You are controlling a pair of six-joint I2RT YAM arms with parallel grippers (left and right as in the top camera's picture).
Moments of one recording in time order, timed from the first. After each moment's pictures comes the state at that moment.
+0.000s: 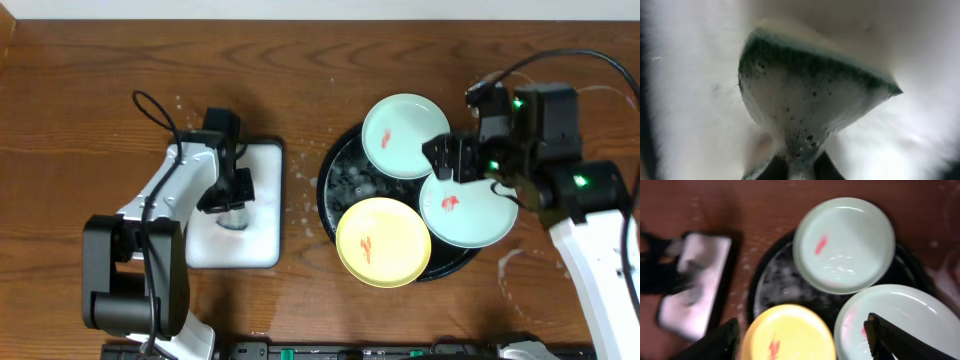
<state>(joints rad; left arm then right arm) -0.10 1.76 1.12 -0.96 -0.01 -0.31 0.18 1.29 1.28 -0.88 -0.30 0.15</state>
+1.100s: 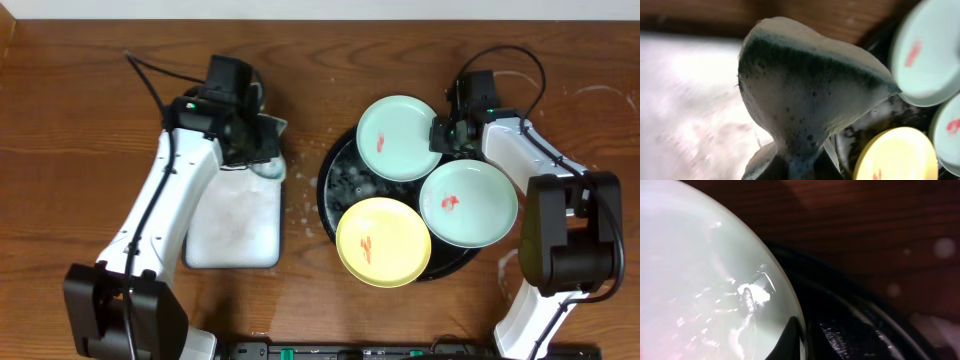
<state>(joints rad) -0.22 1.63 1.39 -0.96 0.18 -0.33 0.11 1.99 1.29 -0.47 -0.09 0.22</state>
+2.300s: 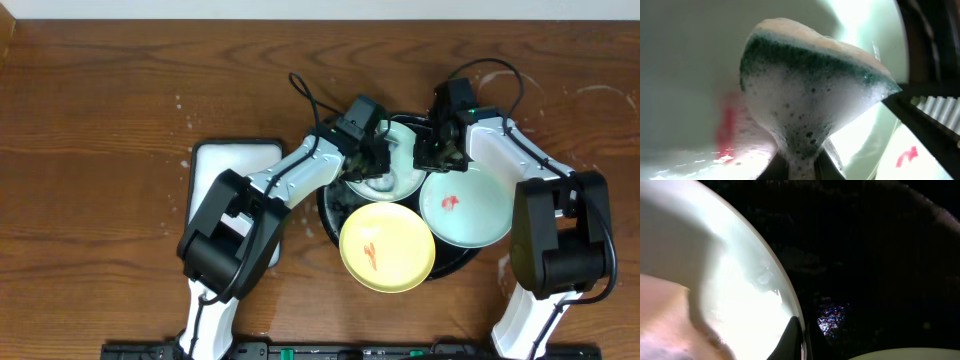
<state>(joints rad) -0.61 2.09 1.42 -0.44 0.29 -0.67 0.19 1.99 1.30 -0.68 -0.12 0.31</state>
